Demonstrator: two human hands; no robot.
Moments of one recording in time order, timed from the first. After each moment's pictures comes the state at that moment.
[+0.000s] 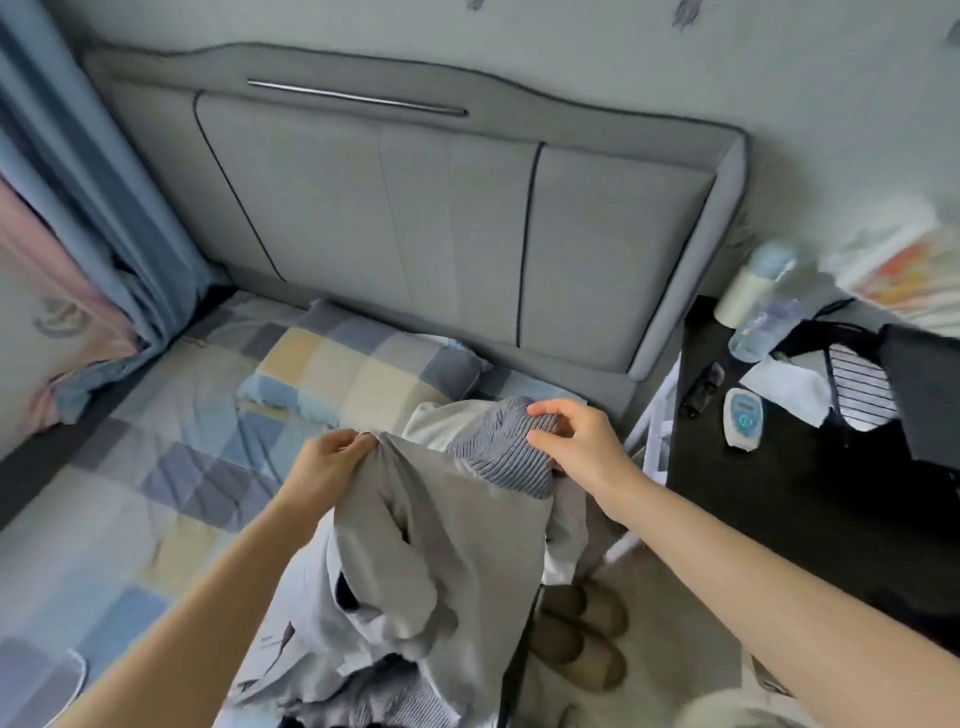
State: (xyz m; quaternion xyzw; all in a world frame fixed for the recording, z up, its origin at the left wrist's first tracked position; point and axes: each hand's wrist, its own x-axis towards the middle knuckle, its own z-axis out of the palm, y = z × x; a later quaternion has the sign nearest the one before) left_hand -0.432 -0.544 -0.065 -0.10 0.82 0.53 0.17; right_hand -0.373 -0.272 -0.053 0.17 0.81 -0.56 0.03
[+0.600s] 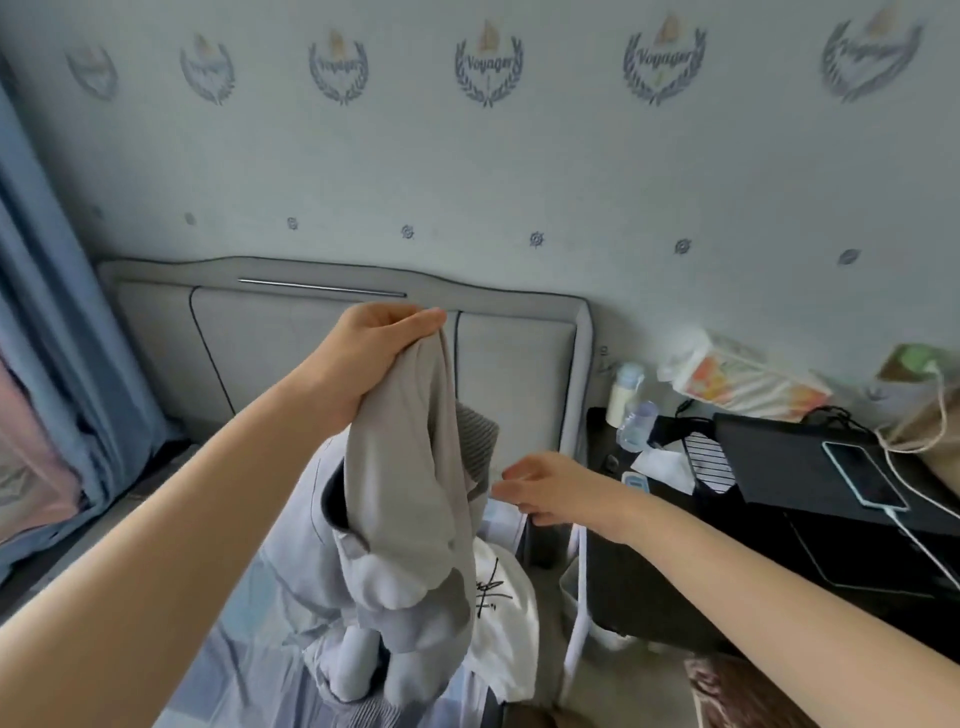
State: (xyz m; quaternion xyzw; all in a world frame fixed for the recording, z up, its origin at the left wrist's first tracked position) left_hand -0.343 -0.455 0.226 0.23 0.72 0.64 0.11; right_hand -0.263 -0.257 0.101 0.13 0.84 -0.50 0.14
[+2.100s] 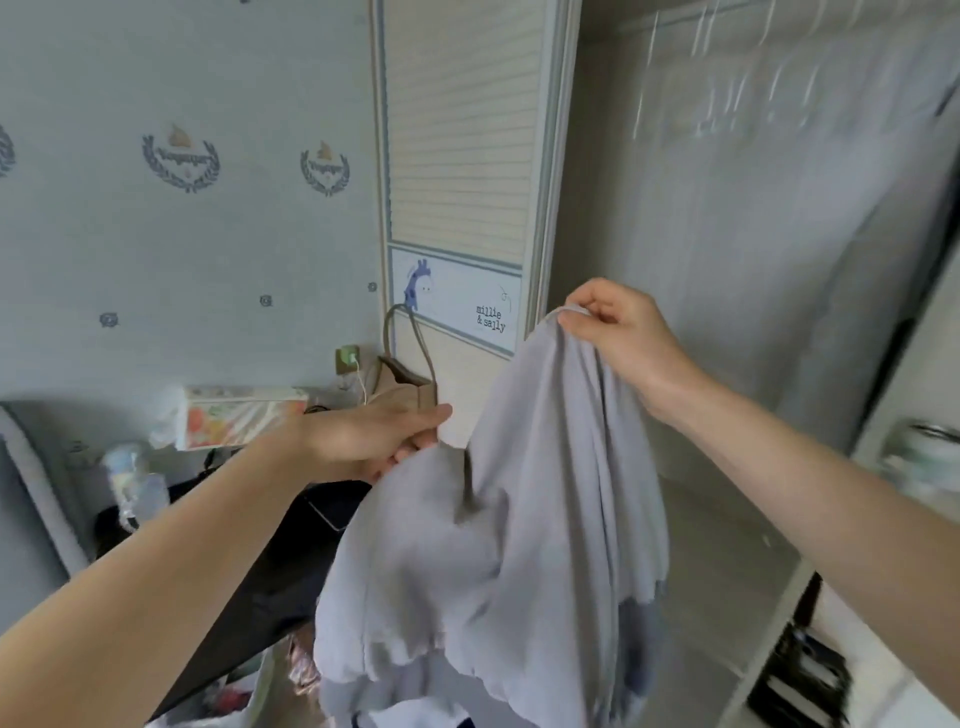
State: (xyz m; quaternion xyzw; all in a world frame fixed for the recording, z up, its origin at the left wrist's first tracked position) left_hand 0.068 -0.135 0.251 0.59 0.60 0.24 0.48; right_hand 0.317 -0.072 0.305 0.35 0.73 -0.28 -0.51
